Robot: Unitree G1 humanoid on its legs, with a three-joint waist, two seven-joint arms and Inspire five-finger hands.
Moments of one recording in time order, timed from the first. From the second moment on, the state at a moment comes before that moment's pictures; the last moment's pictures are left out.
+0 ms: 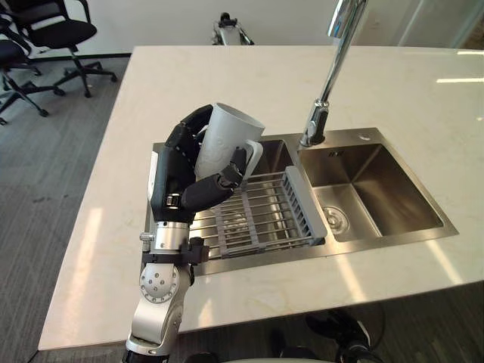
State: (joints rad) left arm 0.06 0.14 -0.18 -0.47 -0.22 -0.20 0.17; right arm 0.21 -0.08 -0.19 0.73 0.18 -0.07 -0.01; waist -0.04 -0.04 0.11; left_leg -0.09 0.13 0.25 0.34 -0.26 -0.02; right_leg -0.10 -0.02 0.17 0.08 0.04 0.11
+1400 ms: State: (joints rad) left arm 0.04 0.09 -0.32 -0.42 -0.29 -0.23 0.15; right arm 0.20 -0.08 -0.19 0.80 0.25 -0.10 -0.05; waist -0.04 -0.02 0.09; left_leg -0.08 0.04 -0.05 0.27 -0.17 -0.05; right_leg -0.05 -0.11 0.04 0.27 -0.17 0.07
